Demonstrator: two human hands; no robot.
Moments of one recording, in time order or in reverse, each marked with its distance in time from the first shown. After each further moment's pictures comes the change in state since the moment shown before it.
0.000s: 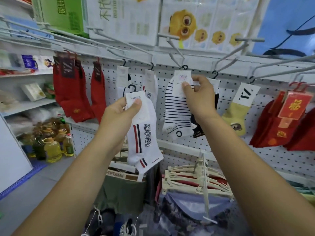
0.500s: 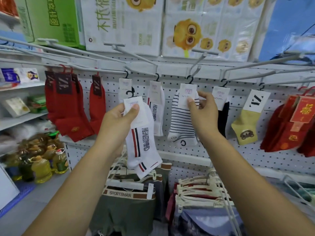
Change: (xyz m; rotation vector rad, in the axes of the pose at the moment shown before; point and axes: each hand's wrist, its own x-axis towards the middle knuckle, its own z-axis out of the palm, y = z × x) left_hand 0.067 -0.006 -0.041 -0.001 -0.086 -0.004; right_hand -0.001 0.032 0.037 -0.069 0.185 0.069
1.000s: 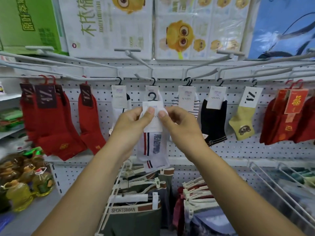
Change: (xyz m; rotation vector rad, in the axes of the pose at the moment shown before) left_hand 0.038 -0.001 0.001 0.089 -0.312 0.043; right_hand -0.065 -0.039 0.042 0.059 -0.252 -0.067
